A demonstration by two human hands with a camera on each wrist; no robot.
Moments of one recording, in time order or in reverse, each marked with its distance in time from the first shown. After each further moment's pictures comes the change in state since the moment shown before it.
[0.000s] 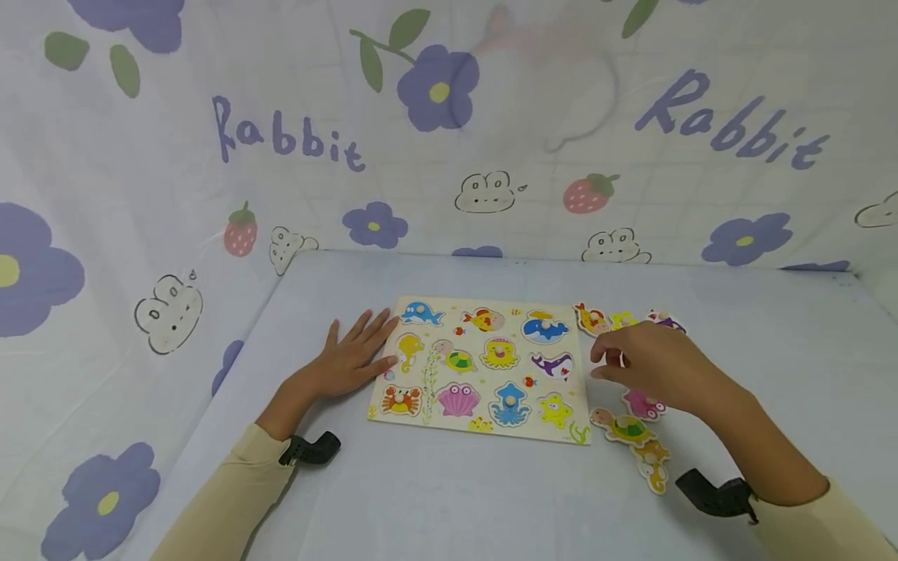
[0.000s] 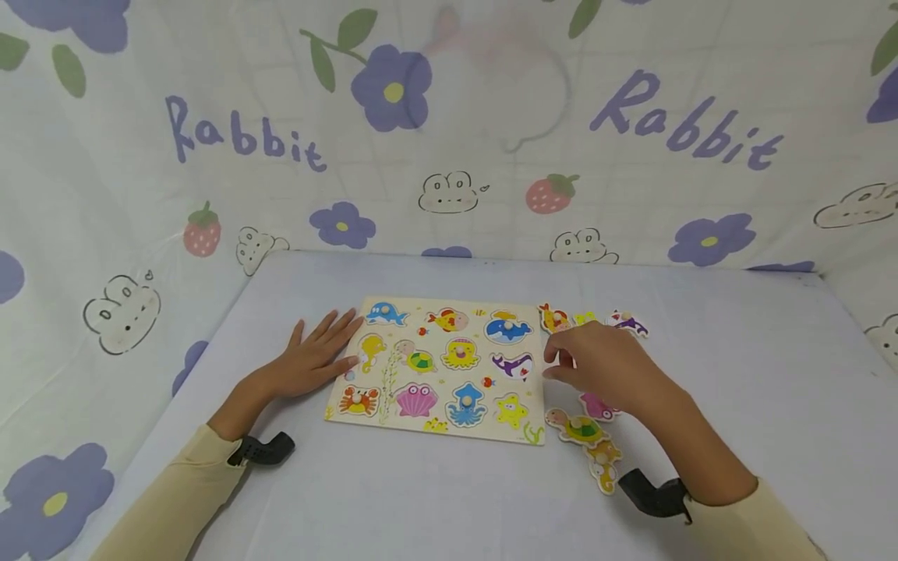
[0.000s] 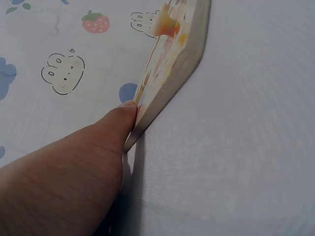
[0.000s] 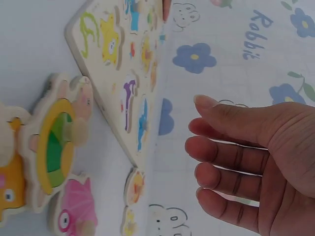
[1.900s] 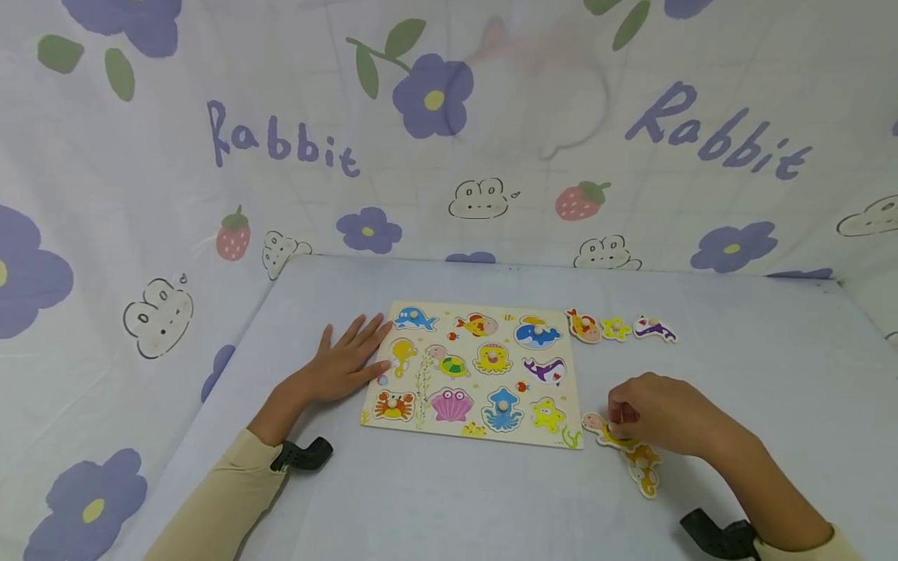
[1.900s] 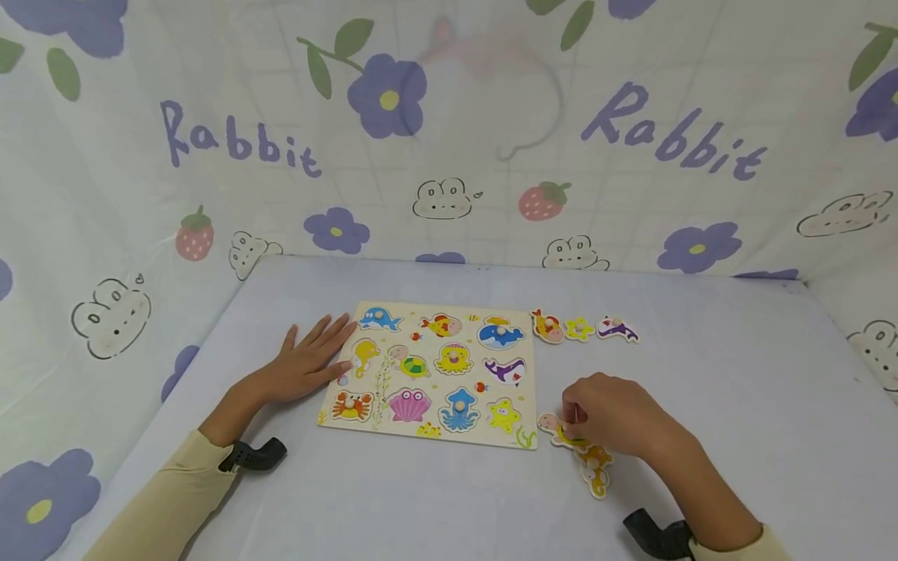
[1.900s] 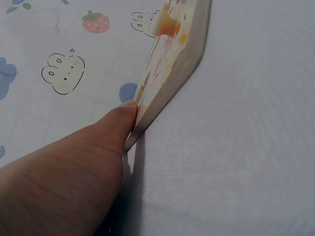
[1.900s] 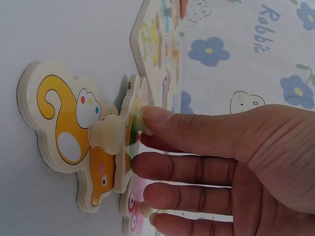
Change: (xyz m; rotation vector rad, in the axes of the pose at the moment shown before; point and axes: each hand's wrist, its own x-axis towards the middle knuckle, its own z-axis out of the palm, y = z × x) left_hand 0.002 0.002 -0.001 -0.003 0.009 -0.005; right_hand -0.030 0.018 0.030 0.033 -0.194 0.062
